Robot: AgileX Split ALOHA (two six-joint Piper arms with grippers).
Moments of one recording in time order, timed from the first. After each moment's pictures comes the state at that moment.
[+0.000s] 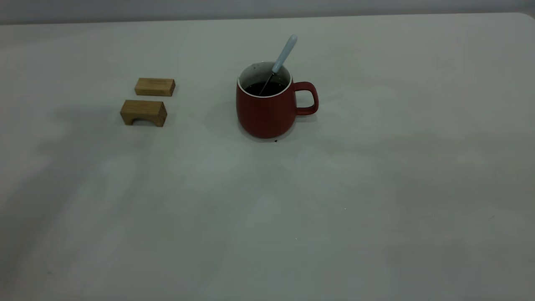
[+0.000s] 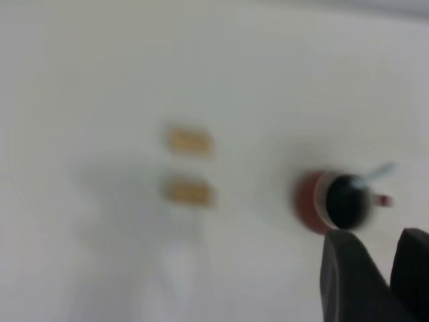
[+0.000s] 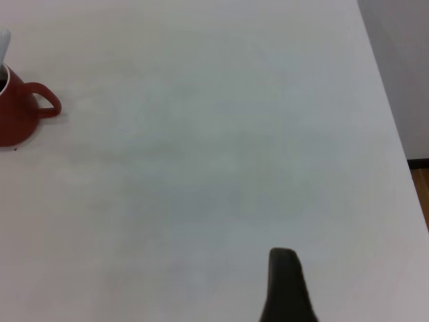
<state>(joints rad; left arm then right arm) -0.27 1.53 -1.82 0.05 1.17 -0.24 0.02 0.02 -0.47 -0.03 1.13 0.04</state>
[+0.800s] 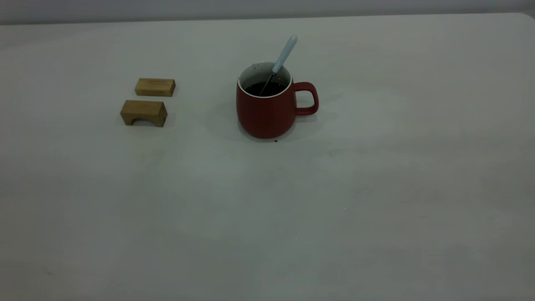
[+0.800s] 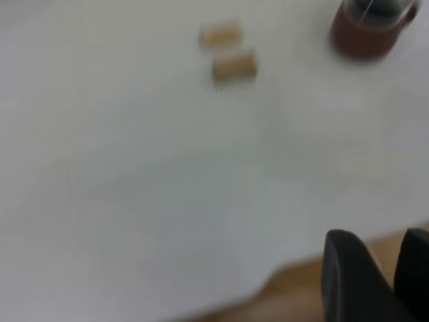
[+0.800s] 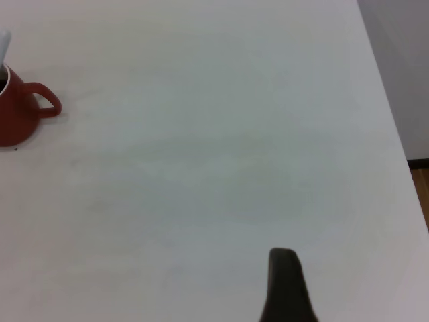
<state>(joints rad) -0.21 0.27 -0.63 0.02 1.12 0.05 0.02 0.02 -0.47 -0.03 1.13 0.04</state>
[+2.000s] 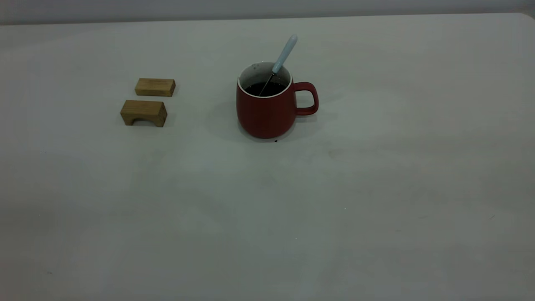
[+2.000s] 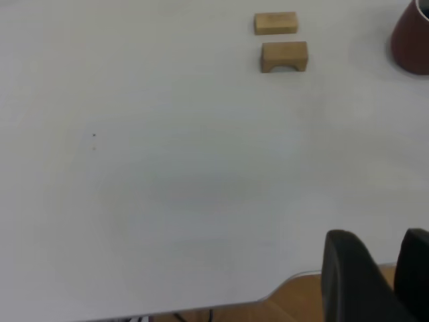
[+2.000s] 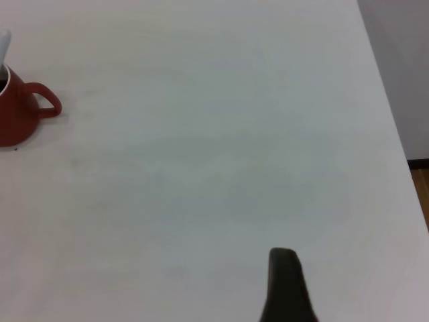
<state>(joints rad) -0.04 -0.02 -0.49 -0.01 1.13 0.05 0.02 0.02 -0.47 -0.03 1.13 0.04</state>
